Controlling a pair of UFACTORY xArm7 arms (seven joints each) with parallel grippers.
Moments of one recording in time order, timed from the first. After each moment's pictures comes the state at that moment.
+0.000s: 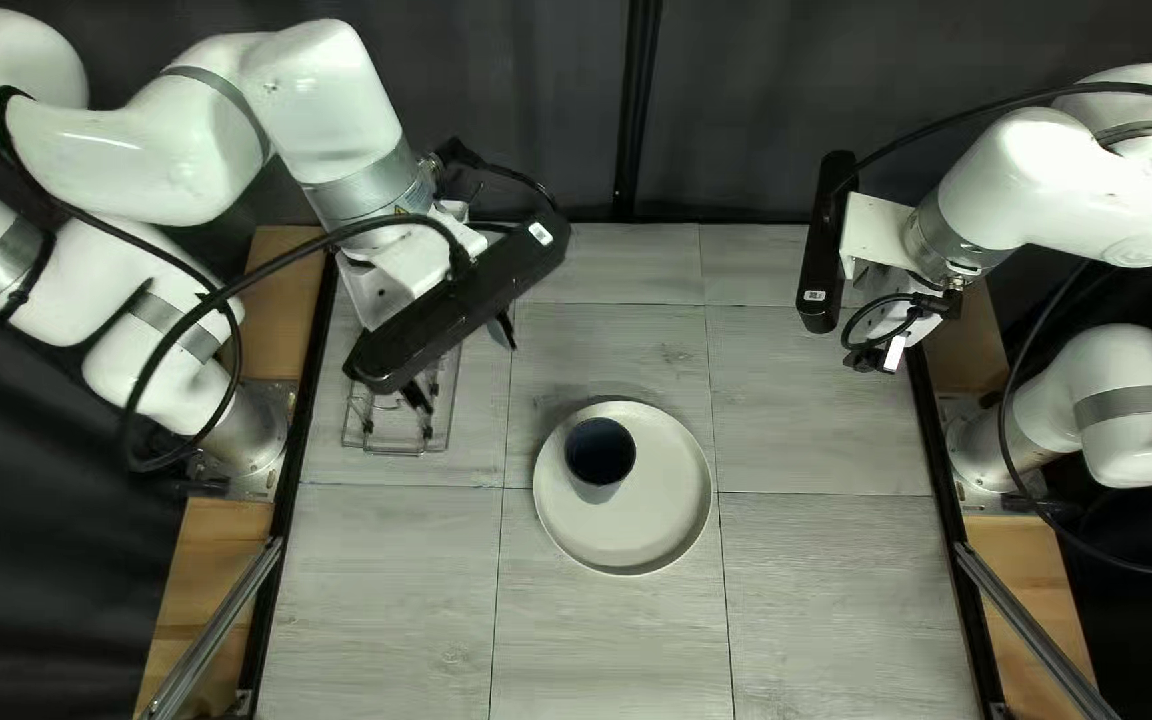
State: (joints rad) left arm -0.42 -0.58 0.36 1.03 -0.09 1.29 0.64; right arm -0.05 -0.65 -0.02 0.82 -0.08 1.43 0.20
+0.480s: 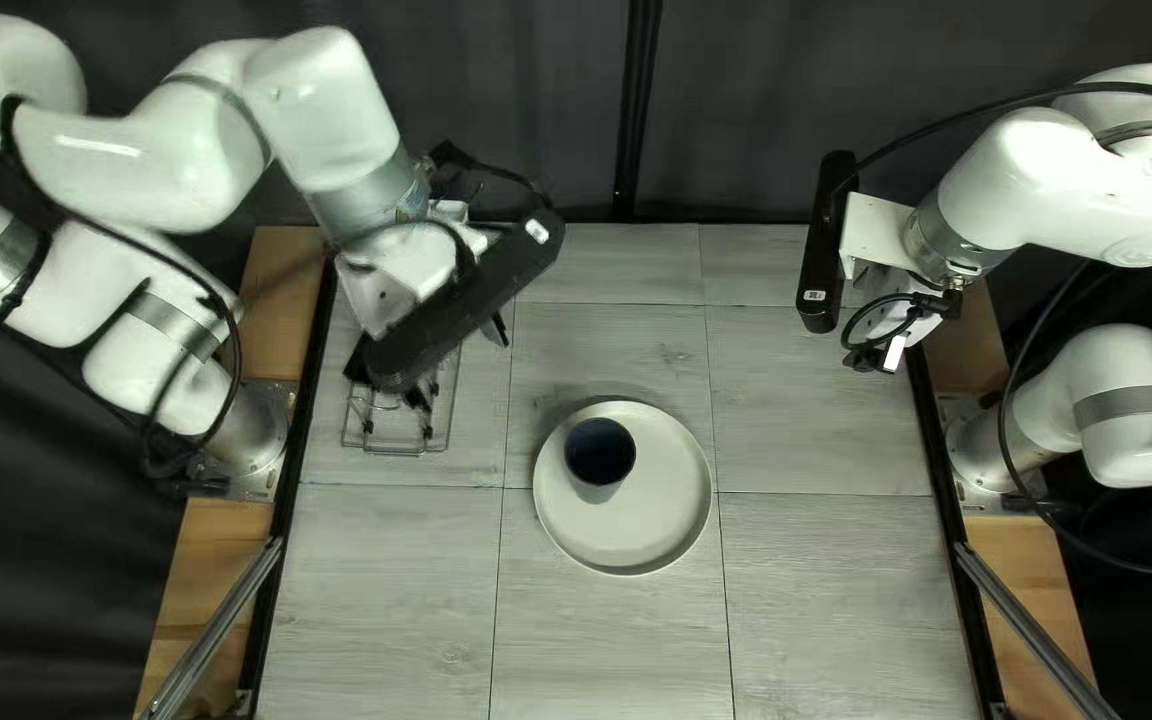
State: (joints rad) left arm -0.34 -0.54 0.27 1.09 0.05 1.43 0.45; right arm -0.05 -0.65 -0.02 0.82 -0.08 1.43 0.20
